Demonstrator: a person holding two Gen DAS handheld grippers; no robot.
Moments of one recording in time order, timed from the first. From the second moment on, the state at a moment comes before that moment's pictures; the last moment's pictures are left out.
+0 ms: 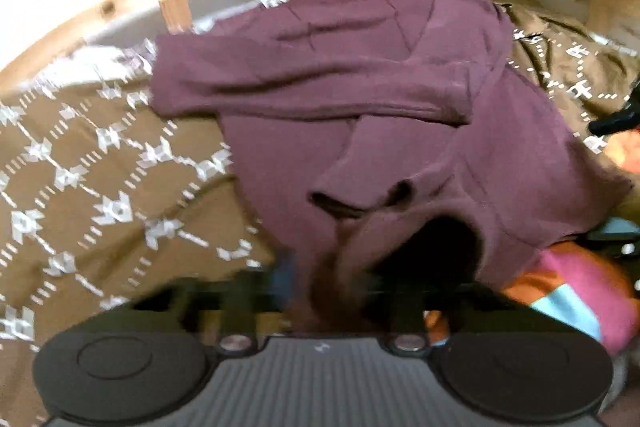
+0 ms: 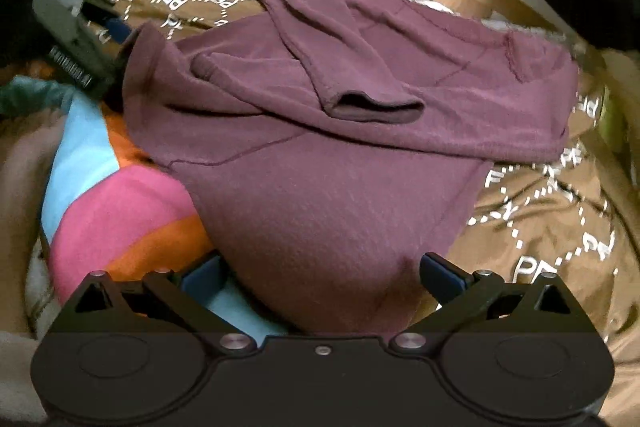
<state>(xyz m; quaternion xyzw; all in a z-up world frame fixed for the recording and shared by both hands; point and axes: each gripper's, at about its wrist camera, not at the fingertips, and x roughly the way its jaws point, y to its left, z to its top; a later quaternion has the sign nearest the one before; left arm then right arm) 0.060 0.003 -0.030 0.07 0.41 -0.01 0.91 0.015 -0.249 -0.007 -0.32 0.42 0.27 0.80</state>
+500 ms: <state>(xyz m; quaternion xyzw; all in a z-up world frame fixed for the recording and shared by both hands) 0.085 0.029 0.053 0.02 0.33 0.01 0.95 -0.011 -0.231 -0.008 -0.42 0.35 0.28 0.79</state>
